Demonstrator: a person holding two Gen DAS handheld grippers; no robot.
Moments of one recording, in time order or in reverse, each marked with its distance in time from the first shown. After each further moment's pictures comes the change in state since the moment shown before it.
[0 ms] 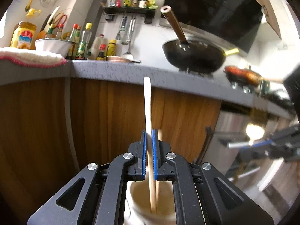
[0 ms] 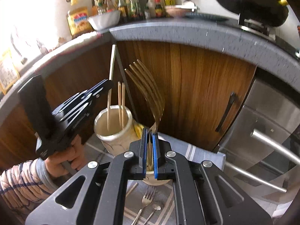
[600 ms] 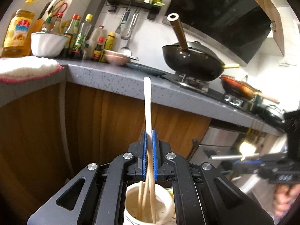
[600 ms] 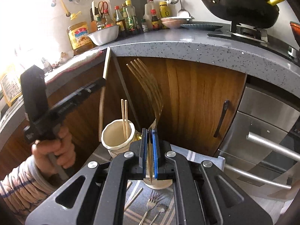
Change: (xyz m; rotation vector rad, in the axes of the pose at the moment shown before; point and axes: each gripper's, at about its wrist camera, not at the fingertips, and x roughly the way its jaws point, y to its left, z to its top) left arm -0.004 0.013 0.063 -0.118 0.078 -0.067; right arm -0.048 -0.004 0.010 0.040 -0.126 0.032
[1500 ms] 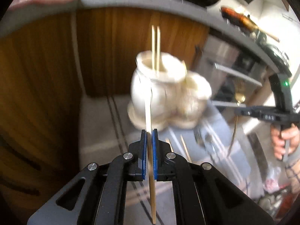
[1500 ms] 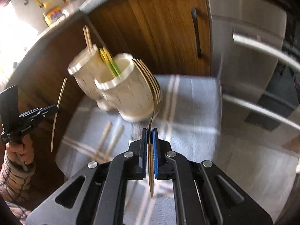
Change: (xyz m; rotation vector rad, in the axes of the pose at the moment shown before) left arm -0.075 0.019 -0.090 0.106 0.480 0.031; right arm 0.014 -0.046 -0.131 0.191 0.186 -0.009
